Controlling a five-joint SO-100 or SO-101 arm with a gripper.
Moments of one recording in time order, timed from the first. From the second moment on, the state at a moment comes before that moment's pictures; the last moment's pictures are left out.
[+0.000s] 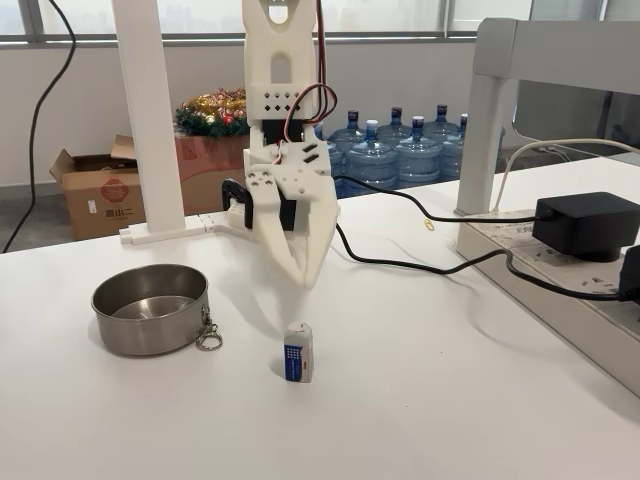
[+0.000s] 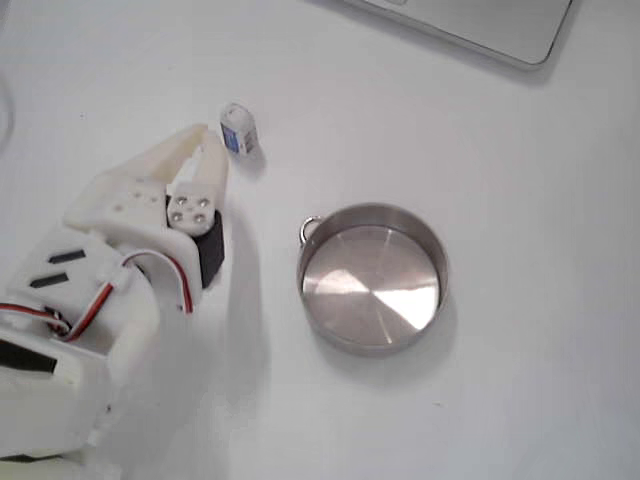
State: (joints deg) arm 15.9 102.3 180.4 -50.6 84.1
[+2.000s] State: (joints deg) arm 14.9 76.0 158.0 -50.8 89.3
